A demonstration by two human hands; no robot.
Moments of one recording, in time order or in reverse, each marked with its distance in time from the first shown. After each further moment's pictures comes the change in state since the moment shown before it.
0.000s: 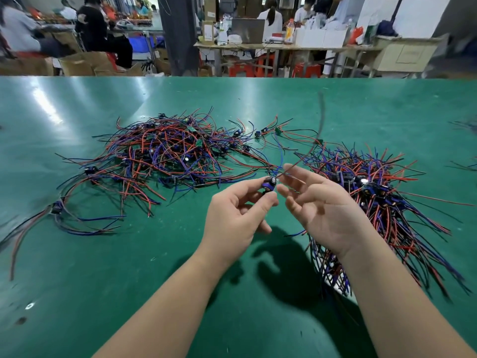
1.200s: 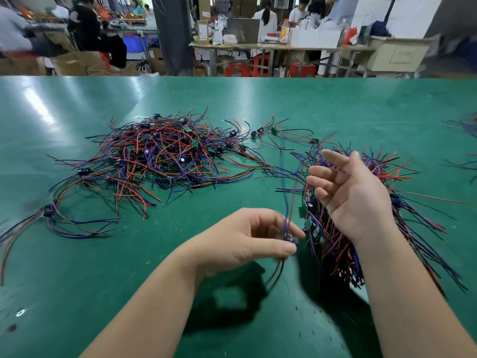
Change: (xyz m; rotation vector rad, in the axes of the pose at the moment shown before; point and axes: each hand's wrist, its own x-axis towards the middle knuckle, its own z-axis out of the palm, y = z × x) left_hand -0.007 0.020 -0.009 0.025 -0.667 -0.303; right_hand 0.006 -0.024 -0.020 -0.049 0.275 -0.205
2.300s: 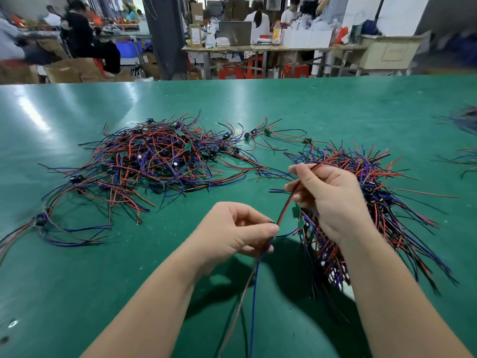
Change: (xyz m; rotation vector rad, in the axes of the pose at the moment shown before) left_hand 0.009 -0.004 -0.001 -0.150 0.328 -0.119; right_hand -0.008 0.014 0.008 -0.352 -0.103 -0.174
